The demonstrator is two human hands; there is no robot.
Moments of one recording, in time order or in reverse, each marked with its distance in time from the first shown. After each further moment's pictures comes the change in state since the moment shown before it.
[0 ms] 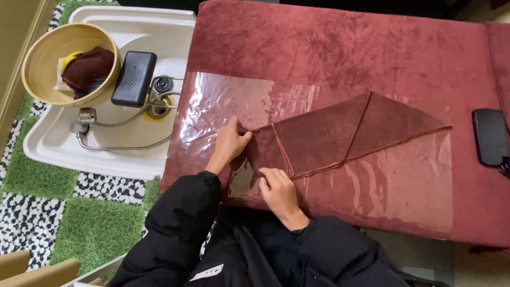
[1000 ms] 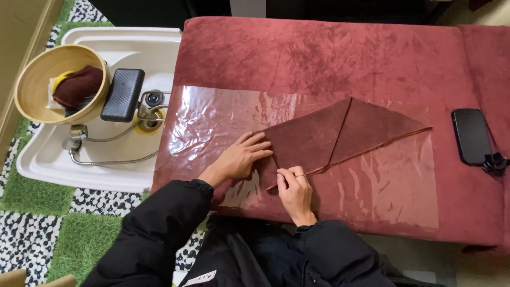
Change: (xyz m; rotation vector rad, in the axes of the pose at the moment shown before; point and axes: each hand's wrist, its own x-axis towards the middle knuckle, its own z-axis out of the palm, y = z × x) left_hand -0.032 0.053 -0.001 0.468 -0.183 1.141; right_hand -0.023 0.078 -0.029 -0.170 0.149 0.207
